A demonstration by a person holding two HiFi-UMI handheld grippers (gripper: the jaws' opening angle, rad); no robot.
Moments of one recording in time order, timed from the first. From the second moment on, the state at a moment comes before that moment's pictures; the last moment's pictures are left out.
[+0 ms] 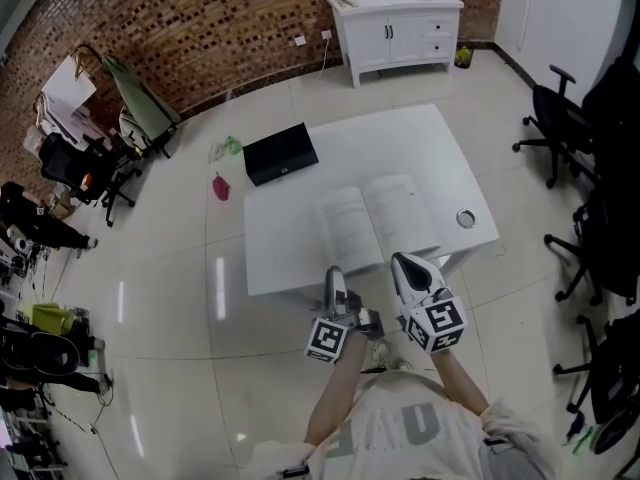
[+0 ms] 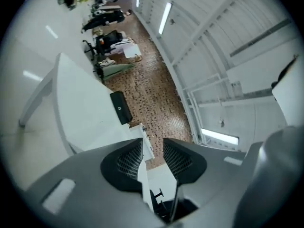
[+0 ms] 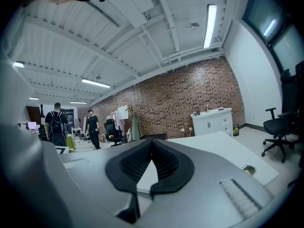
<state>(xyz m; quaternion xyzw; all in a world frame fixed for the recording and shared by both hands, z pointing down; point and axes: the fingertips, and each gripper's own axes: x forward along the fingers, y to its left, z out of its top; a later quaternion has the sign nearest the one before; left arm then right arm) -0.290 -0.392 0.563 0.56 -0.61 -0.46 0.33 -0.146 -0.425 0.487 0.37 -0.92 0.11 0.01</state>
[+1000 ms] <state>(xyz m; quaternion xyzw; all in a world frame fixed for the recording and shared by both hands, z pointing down) -0.276 -0.426 0.711 0.37 -0.56 -0.55 0.50 -0.093 -0.445 0.517 0.43 -0.89 0.14 0.05</state>
